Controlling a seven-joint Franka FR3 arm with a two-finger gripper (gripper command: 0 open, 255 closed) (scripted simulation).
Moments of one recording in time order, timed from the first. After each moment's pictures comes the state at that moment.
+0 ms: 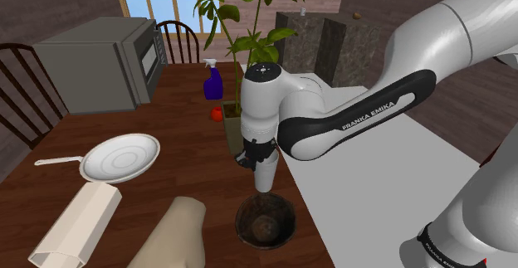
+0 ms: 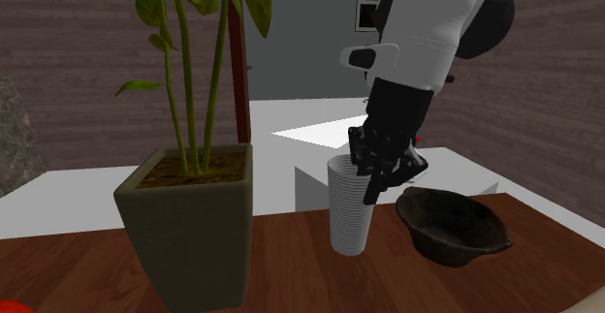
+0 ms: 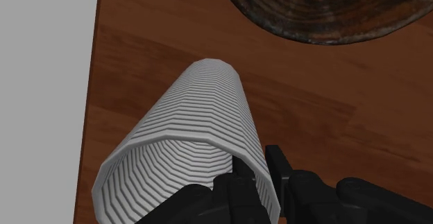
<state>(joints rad) -0.01 0.08 0.65 -2.16 -0.33 2.26 0.95</state>
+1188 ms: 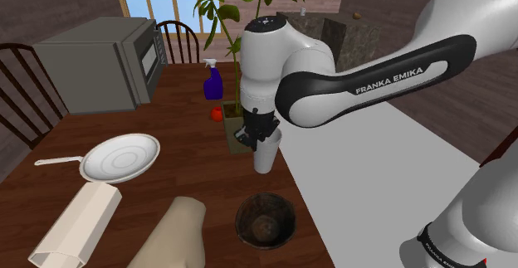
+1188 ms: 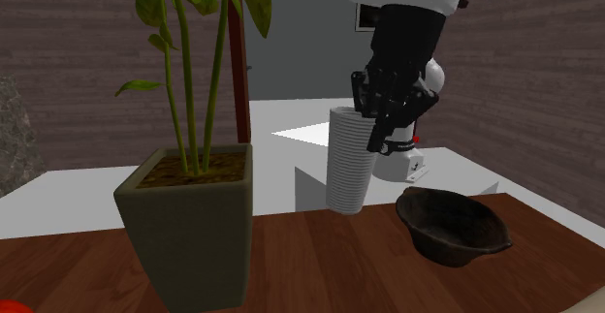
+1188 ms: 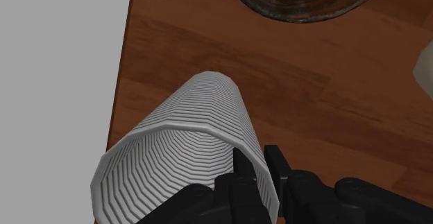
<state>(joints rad) -0.02 -0.02 0.65 -2.04 -0.22 2.08 0.84</state>
